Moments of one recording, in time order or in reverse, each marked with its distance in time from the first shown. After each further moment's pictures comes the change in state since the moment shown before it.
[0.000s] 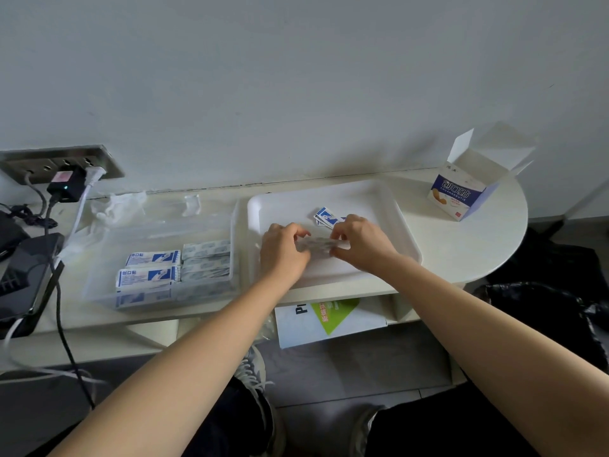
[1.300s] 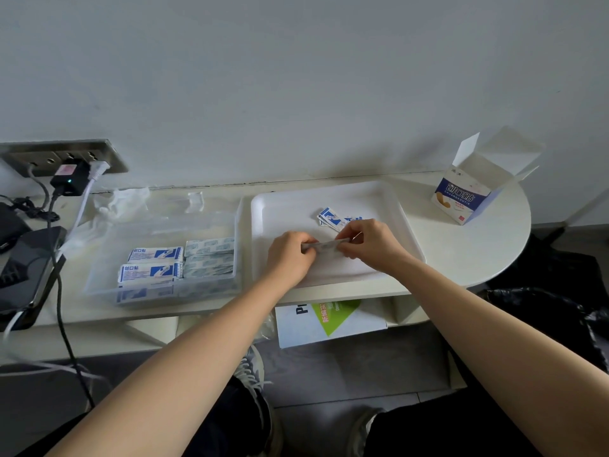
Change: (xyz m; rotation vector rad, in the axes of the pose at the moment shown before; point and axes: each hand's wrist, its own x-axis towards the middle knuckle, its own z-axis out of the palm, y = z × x) left_hand -0.005 0.003 -0.002 -0.014 -0.109 0.037; right_hand -0.008 0.005 -0.006 0.482 -0.009 0.119
